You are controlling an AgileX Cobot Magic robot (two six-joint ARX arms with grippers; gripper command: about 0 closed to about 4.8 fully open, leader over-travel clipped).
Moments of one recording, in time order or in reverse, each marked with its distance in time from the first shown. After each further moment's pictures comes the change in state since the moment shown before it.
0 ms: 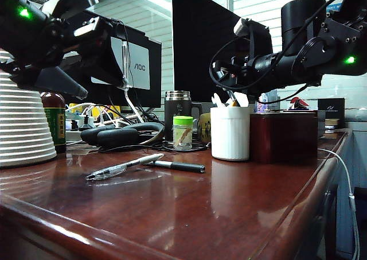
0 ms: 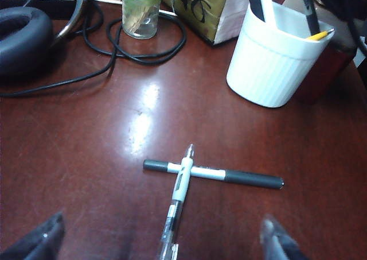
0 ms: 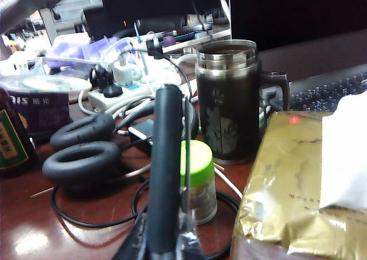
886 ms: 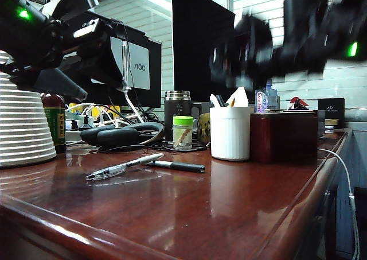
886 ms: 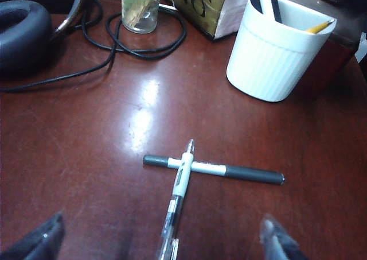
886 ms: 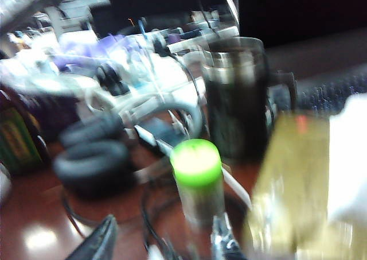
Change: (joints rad) left arm 0.000 0.000 0.000 -0.007 0.000 0.000; right arm 0.000 -0.055 -0.002 -0.029 -0.024 0.003
